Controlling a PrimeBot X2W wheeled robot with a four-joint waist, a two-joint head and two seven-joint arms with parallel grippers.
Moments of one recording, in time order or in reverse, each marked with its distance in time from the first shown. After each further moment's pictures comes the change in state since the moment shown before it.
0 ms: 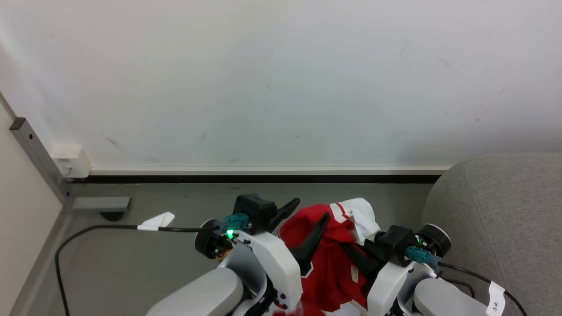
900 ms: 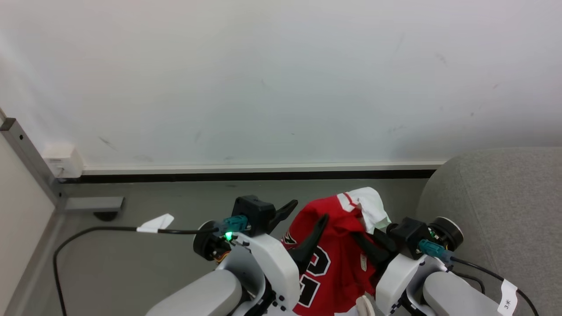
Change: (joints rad) left arm 0.001 0.006 -0.009 0.002 0.000 0.011 -0.005; right arm 0.021 -0.007 -0.093 -0.016 -0.055 0.000 0.000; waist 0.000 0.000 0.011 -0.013
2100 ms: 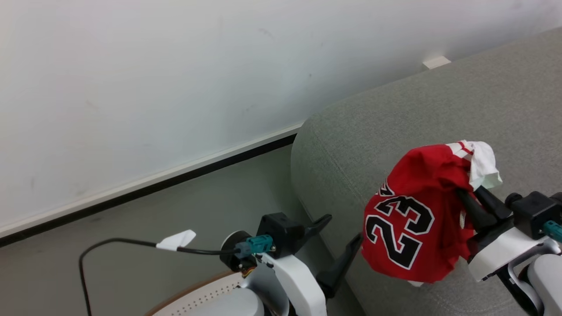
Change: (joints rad) left arm 0.026 -0.025 -0.052 -0.097 0.020 0.012 -0.023; right arm 0.142 -0.240 -0.393 -0.281 -0.118 0.000 0.029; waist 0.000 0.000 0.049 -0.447
